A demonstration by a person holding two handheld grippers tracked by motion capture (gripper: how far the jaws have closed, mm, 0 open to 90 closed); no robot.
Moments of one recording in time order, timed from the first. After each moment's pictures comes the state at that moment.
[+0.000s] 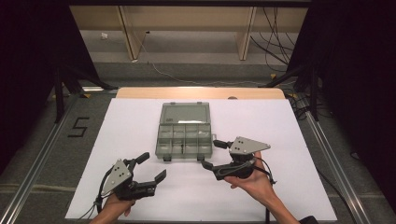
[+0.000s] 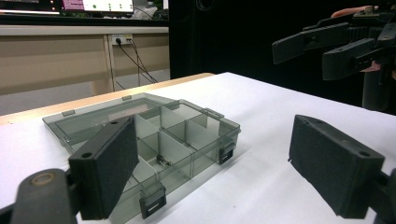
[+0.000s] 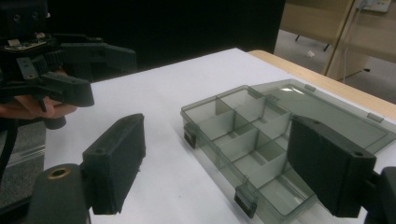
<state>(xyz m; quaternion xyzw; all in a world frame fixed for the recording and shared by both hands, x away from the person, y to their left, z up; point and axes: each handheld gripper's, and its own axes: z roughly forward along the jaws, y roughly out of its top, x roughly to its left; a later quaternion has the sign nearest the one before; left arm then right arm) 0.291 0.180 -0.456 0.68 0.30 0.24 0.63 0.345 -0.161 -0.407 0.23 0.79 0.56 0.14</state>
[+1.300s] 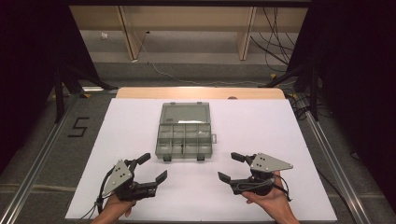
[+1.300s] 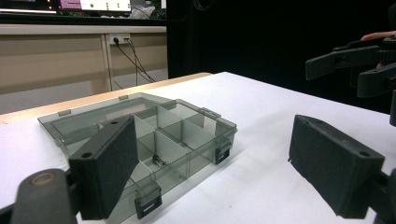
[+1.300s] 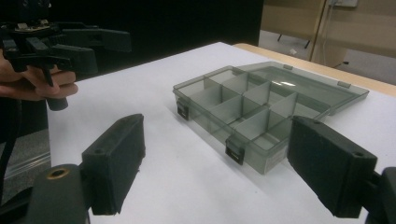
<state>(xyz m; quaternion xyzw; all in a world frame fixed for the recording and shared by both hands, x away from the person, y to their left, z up) 0.290 0.177 -0.456 0.68 0.30 0.23 0.63 0.310 -0.207 -0.430 0.26 0.77 0.57 0.14</state>
